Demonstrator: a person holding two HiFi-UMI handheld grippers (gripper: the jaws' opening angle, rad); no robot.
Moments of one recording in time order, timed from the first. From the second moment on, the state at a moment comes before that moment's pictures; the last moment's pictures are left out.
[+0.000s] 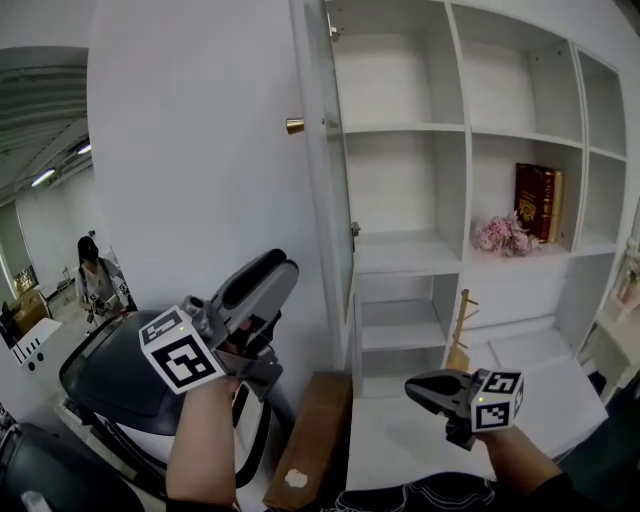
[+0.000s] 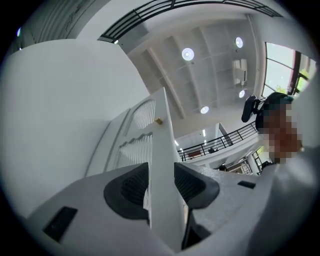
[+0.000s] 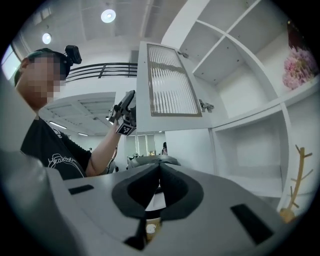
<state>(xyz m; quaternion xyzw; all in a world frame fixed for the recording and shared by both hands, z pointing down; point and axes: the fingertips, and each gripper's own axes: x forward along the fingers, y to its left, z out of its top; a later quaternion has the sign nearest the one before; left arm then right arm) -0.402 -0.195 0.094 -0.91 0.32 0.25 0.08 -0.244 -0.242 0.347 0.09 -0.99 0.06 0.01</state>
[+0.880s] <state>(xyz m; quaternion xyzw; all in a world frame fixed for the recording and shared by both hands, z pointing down) -0.387 -0.236 -0.059 -0.92 0.14 0.36 0.11 -0.200 -0.269 0.268 0.13 -0.99 -0.04 0.00</state>
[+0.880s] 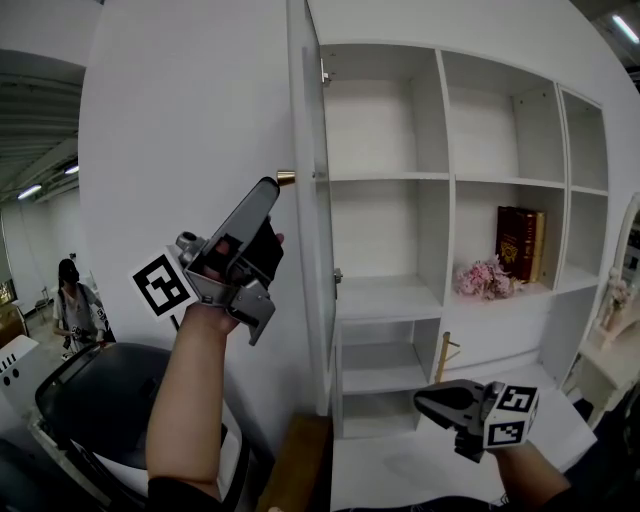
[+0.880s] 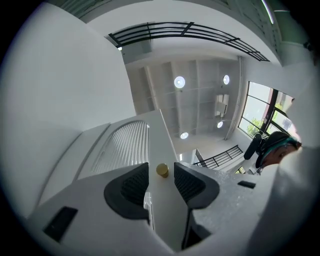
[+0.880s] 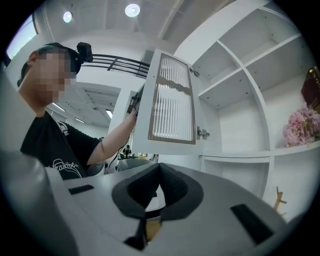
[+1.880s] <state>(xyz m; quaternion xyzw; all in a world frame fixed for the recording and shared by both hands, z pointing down) -0.378 -0.215 -0.063 -0.92 0.11 0.36 0.13 -0.185 -0.262 0.298 0.16 -0.99 -0.01 0.01</state>
